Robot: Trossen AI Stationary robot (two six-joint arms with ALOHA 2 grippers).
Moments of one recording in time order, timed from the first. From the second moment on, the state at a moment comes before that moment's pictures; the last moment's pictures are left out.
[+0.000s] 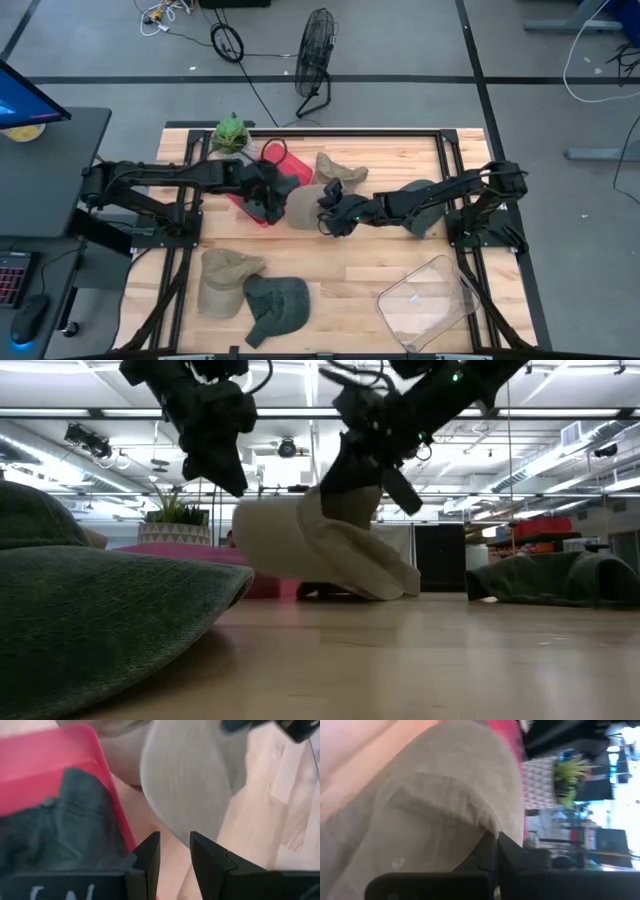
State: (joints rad) left arm 0.14 1.31 0.94 -0.55 -0.02 -0.39; right arm 0.09 1.68 1.01 0.10 0.48 -1.02
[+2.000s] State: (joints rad) left arm 0.20 0.90 0.56 -0.11 0.07 -0.36; right arm 0.09 1.67 1.01 0.23 0.62 -0.98
